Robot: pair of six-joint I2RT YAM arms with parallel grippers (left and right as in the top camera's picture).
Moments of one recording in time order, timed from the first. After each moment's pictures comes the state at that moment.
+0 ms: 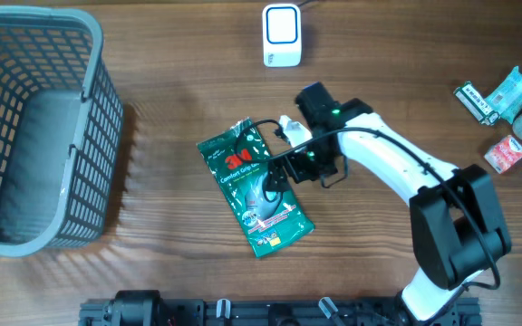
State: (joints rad) left arm -0.01 0.15 1.44 -1.14 -0.74 0.23; right arm 0.47 1.85 1.23 -0.90 -0.52 0.01
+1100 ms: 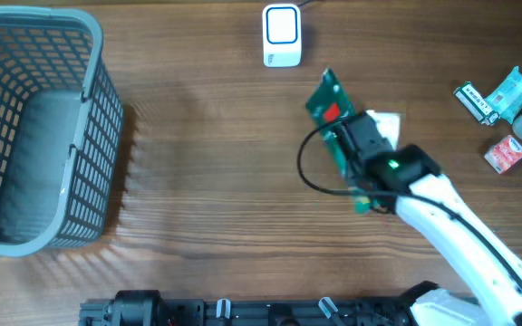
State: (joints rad) left arm -0.01 0.15 1.44 -1.14 -0.74 0.23; right arm 0.49 1.32 1.00 -0.95 0.49 0.53
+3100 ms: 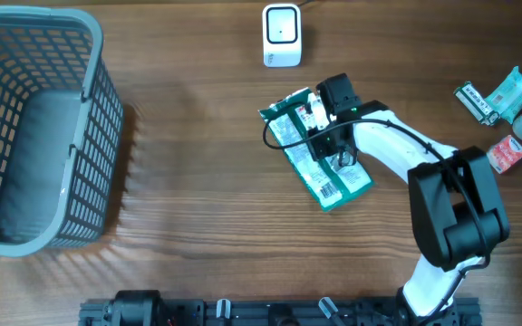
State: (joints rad) left arm -0.01 0.15 1.44 -1.14 -0.74 0.23; right arm 0.35 1.94 1.17 -0.54 -0.08 -0.03
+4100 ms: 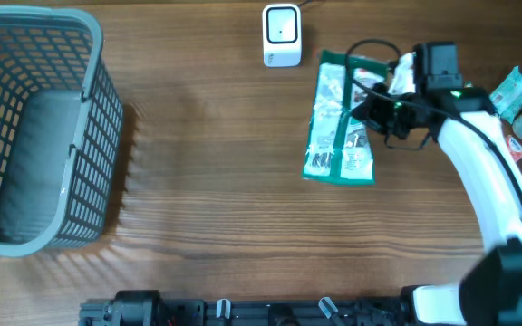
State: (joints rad) left arm -0.01 0.15 1.44 -1.15 -0.74 0.23; right arm 0.06 1.55 1.26 -0.81 -0.41 0.55
